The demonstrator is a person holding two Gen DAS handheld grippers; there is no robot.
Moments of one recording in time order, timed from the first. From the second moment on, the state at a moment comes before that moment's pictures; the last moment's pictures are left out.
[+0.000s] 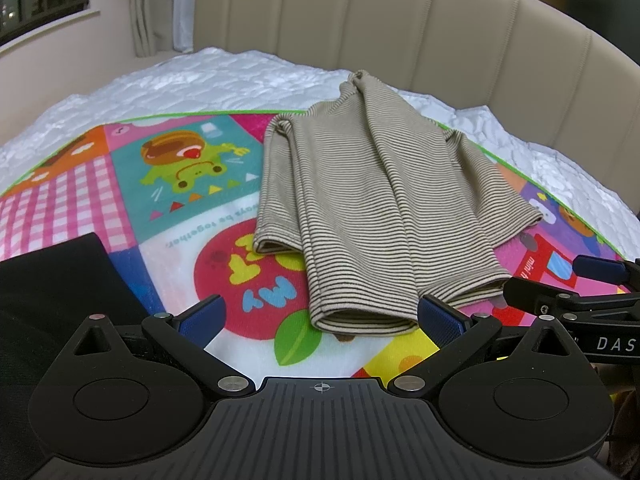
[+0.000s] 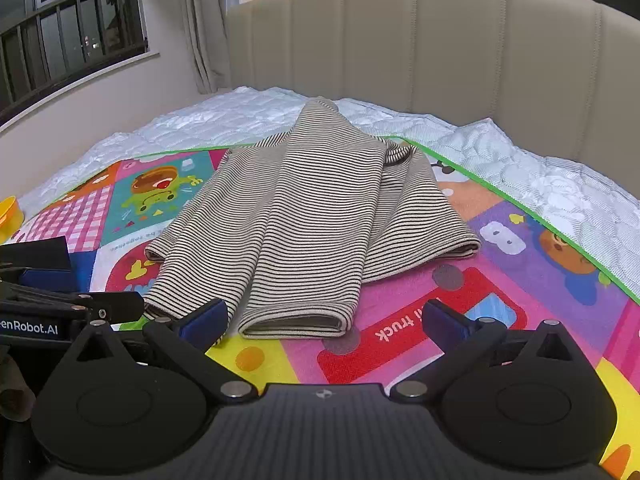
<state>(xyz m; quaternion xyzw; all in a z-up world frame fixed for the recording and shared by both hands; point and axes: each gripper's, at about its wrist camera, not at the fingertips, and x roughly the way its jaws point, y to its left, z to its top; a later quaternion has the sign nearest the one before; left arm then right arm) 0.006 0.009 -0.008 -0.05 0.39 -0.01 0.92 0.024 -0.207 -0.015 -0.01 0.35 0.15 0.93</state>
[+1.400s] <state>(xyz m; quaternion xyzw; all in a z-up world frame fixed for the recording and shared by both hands) 0.008 0.009 -0.008 -0.05 0.39 -0.01 0.92 0.024 -0.206 -0.016 -0.02 0.35 0.15 0.92</state>
